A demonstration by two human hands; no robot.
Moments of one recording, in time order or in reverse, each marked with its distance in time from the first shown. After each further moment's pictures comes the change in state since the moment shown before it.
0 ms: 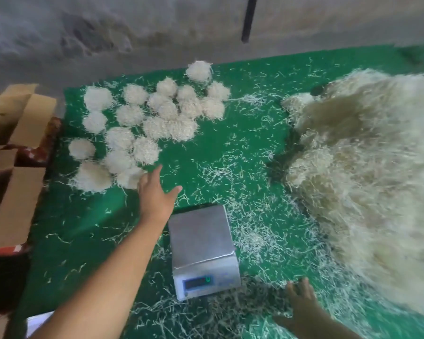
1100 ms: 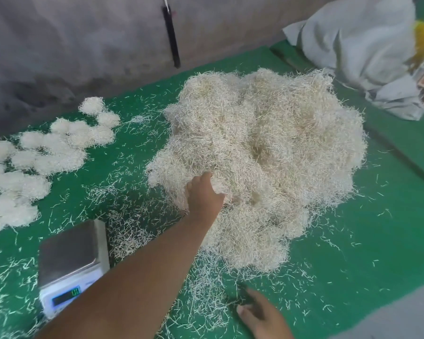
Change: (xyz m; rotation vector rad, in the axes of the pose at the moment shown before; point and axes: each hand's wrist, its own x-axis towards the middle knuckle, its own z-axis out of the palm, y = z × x) left_hand -0.267 0.391 0.327 0.154 -0.274 0.277; right_hand -0.131 0.293 0.042 1.195 0.253 -0.248
